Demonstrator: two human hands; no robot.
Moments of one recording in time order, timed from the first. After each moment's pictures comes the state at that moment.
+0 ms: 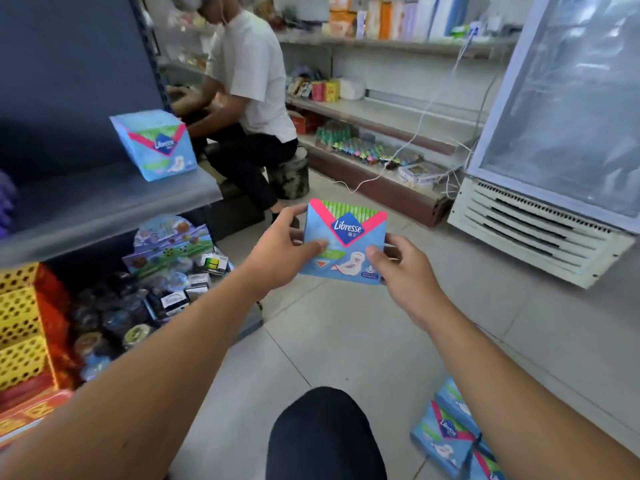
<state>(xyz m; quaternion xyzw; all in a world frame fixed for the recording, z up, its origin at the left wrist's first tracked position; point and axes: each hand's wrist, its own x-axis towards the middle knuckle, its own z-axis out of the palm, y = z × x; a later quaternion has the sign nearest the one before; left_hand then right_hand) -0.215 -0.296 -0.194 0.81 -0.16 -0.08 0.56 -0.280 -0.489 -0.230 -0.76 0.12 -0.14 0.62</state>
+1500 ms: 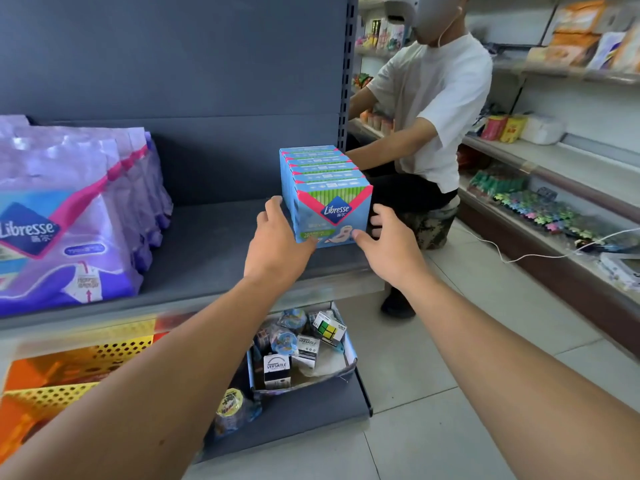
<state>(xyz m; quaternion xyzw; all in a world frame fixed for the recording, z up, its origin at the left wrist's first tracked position) 0.042 -0.079 -0.192 0.90 0.11 0.20 0.38 0.095 -0.251 -0.199 -0.89 -0.10 -0.09 0.44</state>
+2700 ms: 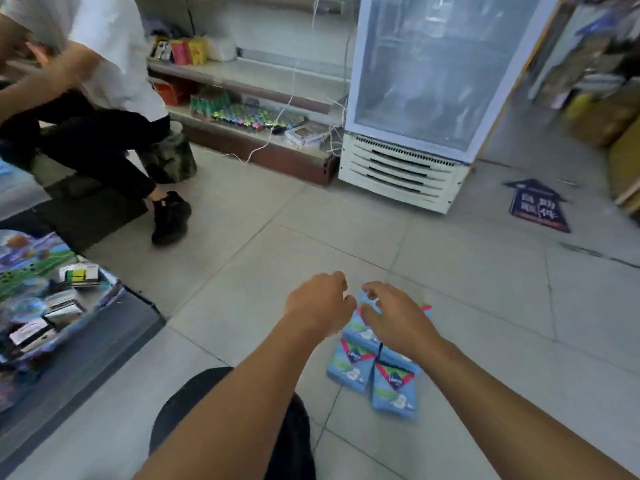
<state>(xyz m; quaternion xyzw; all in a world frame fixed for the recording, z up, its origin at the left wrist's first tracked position) -0.346 -0.484 -0.262 0.91 -0.34 -0.17 0.17 -0.447 -0.605 -0.290 -0.93 0.24 -0.02 0.27</state>
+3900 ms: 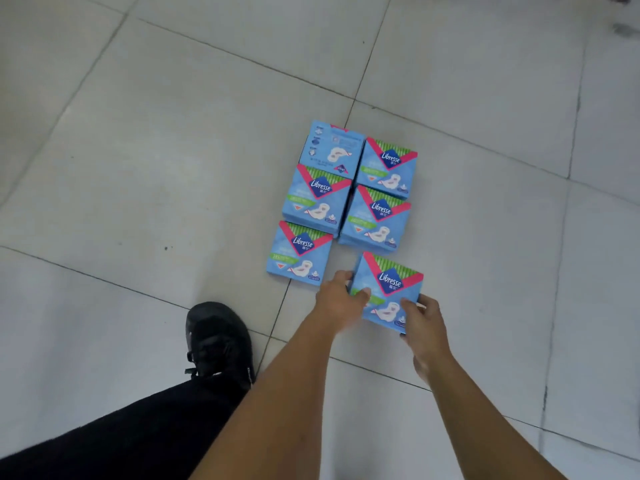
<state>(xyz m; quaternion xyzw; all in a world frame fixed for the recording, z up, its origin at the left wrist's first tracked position) -0.434 -0.613 -0.615 0.76 -0.12 -0.56 0.31 -0.572 -0.684 -0.614 -0.45 0.70 -0.06 0.55</state>
